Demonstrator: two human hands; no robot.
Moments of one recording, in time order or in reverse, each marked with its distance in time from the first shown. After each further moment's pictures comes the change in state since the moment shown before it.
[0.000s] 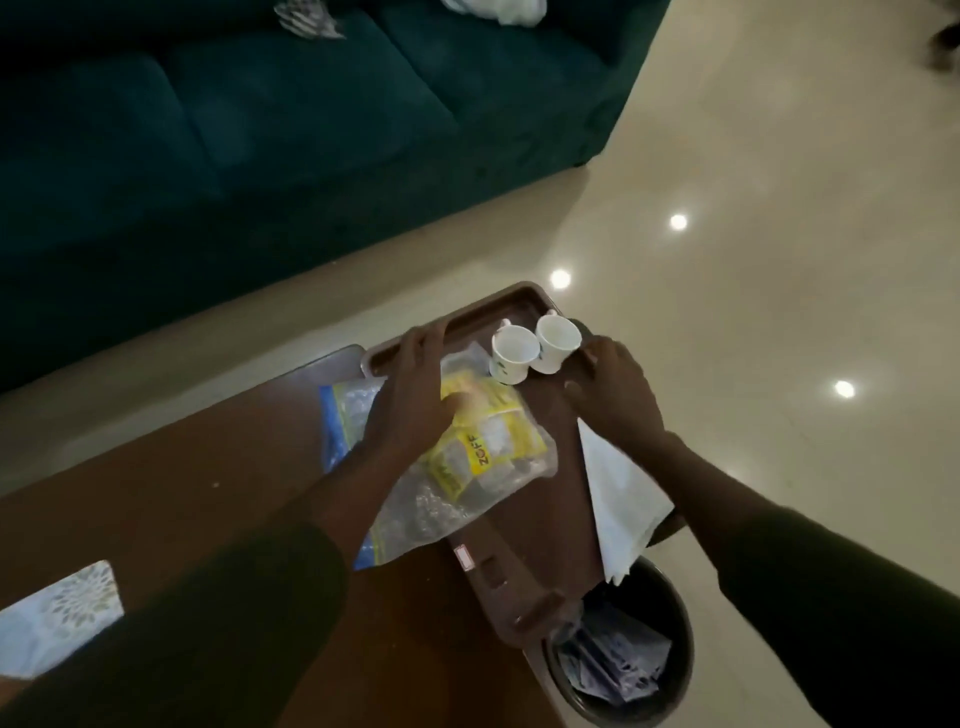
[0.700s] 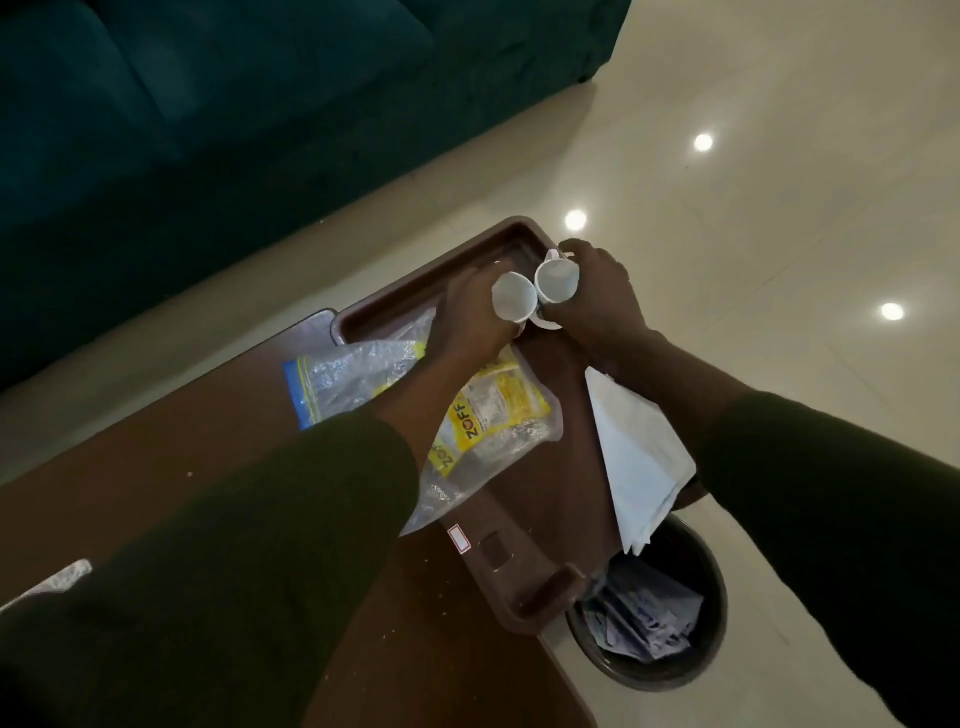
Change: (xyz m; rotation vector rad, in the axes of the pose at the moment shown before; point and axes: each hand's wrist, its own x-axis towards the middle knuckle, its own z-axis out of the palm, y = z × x) left_hand 0.067 0.039 0.067 -0.099 -0.019 0.002; right_hand 0.063 0.021 0.032 0.122 0.046 -0.051
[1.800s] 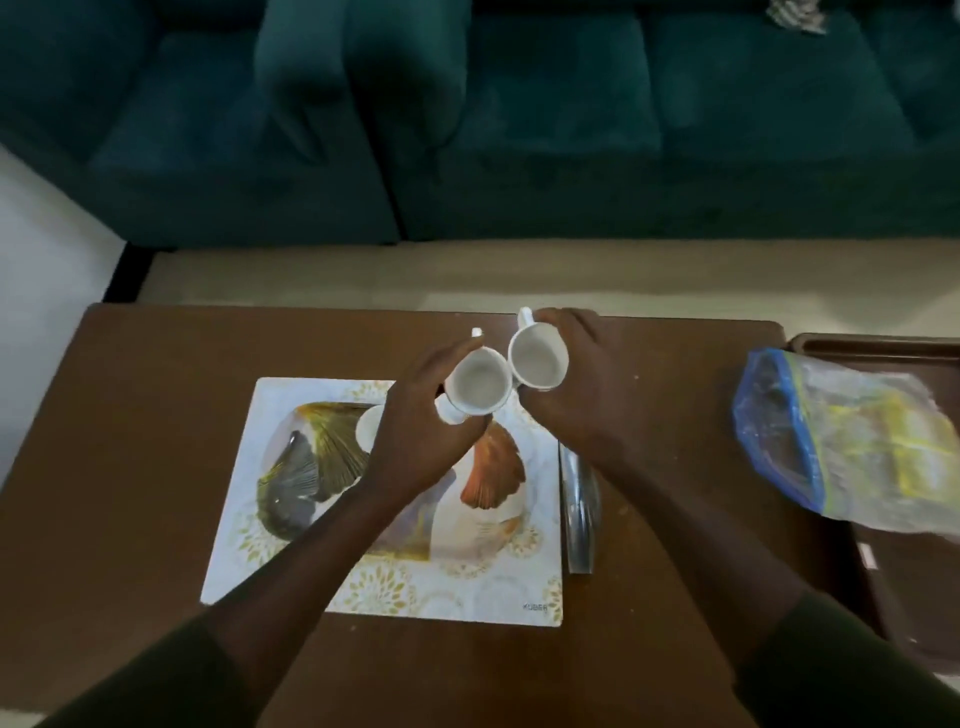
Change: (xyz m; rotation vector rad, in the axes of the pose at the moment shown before) left_hand -0.446 -0.253 -0.341 -0.211 0.611 -0.252; right_hand -0.311 -0.434 0.206 0.022 -0.388 -0.683
